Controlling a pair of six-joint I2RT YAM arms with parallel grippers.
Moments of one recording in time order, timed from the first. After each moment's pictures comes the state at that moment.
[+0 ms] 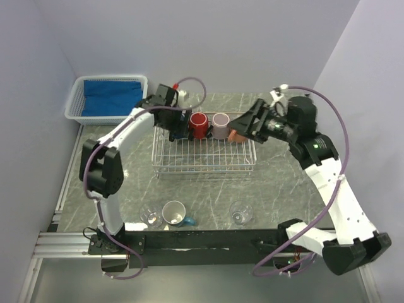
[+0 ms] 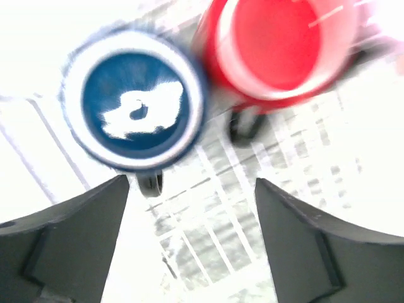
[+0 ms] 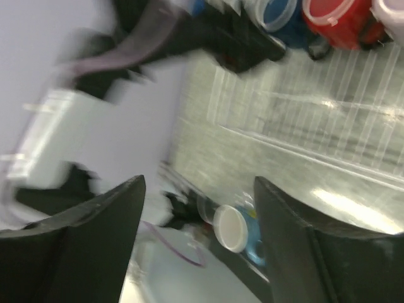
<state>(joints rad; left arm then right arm) -0.42 1.91 1.64 -0.67 0.09 -0.06 0.27 1.08 1.28 -0.53 -0.56 0.84</state>
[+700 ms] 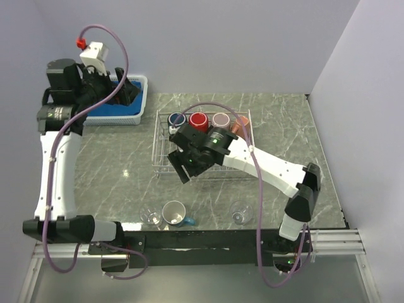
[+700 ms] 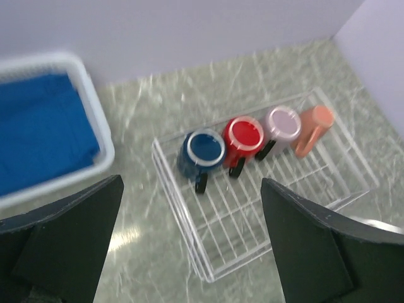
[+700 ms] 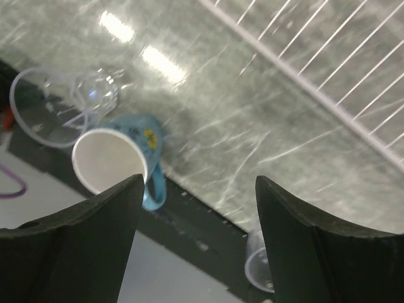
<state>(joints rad) 0.00 1.34 1.80 -0.72 0.47 -0.07 1.05 1.71 1.74 -1.12 0.07 0.42</state>
